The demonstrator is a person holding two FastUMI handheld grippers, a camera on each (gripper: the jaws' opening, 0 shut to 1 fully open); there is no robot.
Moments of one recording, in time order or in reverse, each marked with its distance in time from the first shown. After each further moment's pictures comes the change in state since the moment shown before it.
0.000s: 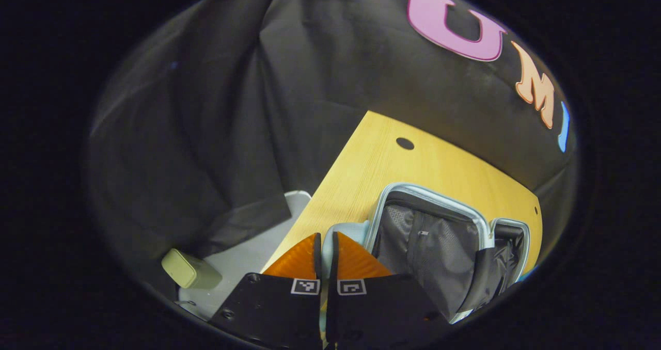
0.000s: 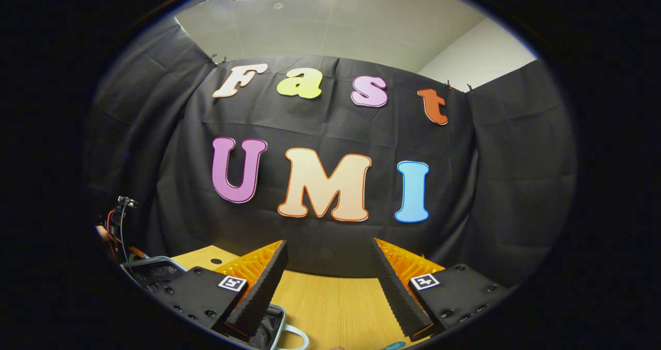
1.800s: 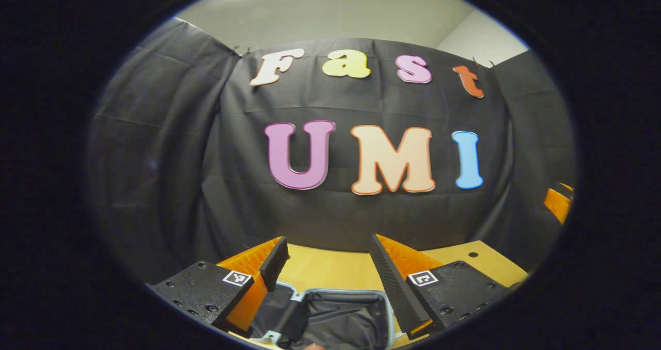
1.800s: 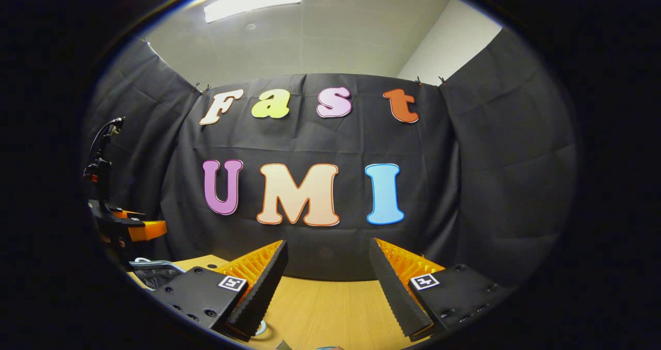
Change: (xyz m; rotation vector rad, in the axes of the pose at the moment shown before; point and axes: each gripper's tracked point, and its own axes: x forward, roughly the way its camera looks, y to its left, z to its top) left arm -0.334 -0.315 0.023 0.257 -0.816 -0.191; right arm -0.044 -0.170 -0.023 0.139 -0.083 0.022
